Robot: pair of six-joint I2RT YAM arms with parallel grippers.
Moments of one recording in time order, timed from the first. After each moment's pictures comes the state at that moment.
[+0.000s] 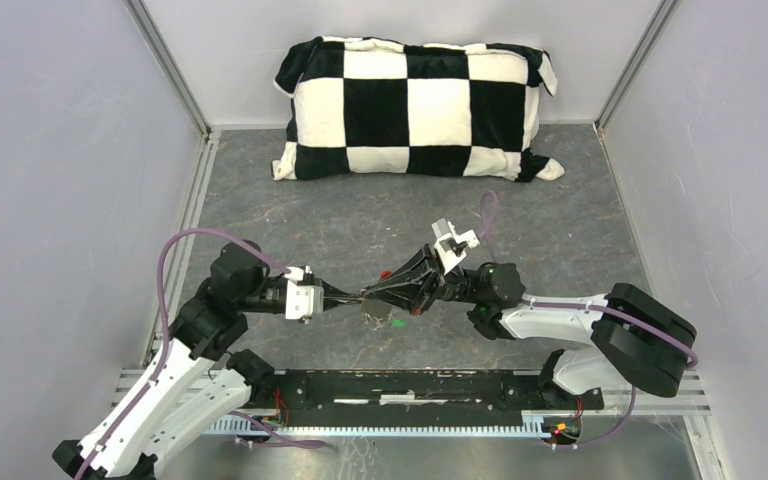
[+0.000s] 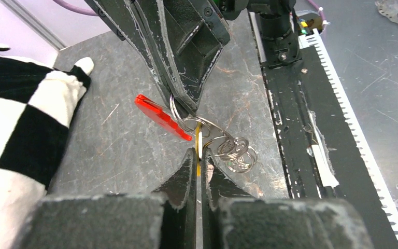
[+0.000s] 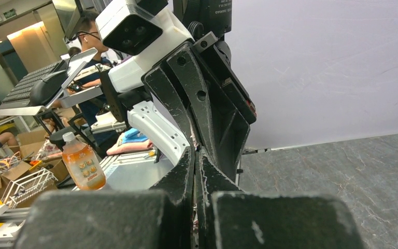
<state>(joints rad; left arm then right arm) -0.59 0.60 0.73 -0.42 0.93 0.59 0.98 1.37 0.49 1.47 -0.59 0.64</state>
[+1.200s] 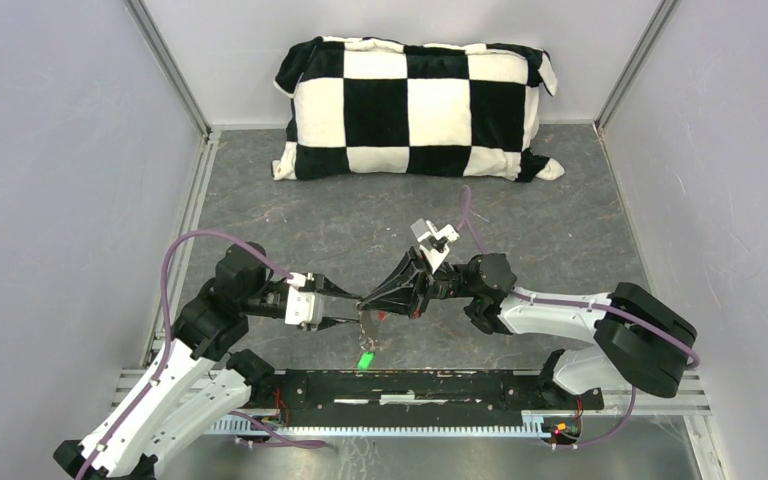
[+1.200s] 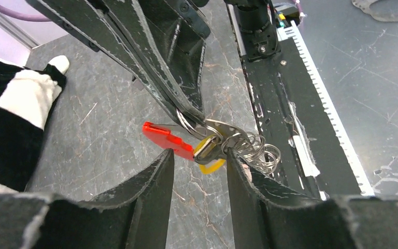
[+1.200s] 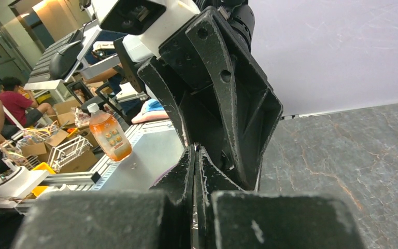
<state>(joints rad) -0.59 0.59 0.71 -0.47 0.98 0.62 0.97 1.37 0.56 1.28 -0.73 0.66</state>
